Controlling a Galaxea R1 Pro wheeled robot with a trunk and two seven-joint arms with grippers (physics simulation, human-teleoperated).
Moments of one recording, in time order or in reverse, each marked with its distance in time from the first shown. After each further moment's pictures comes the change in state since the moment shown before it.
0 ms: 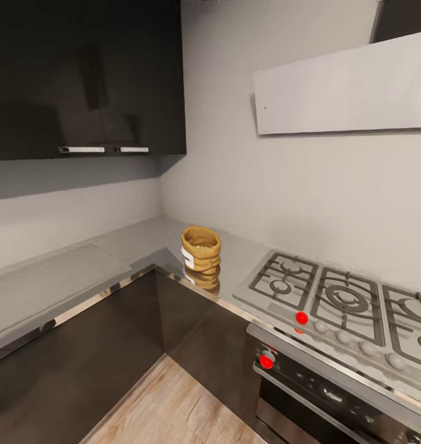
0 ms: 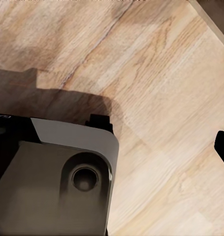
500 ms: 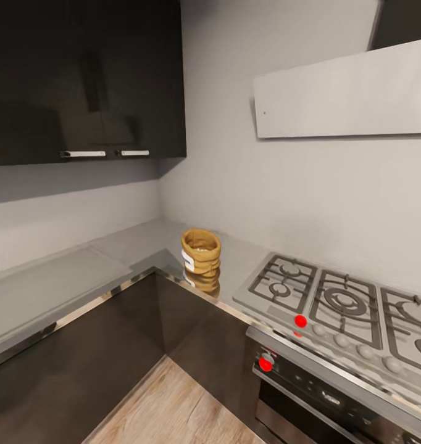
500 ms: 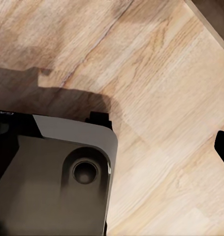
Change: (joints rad) left arm 0.000 0.000 0.002 0.000 0.000 0.000 0.000; right arm 0.000 -0.002 0.000 0.000 0.000 0.001 0.000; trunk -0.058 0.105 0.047
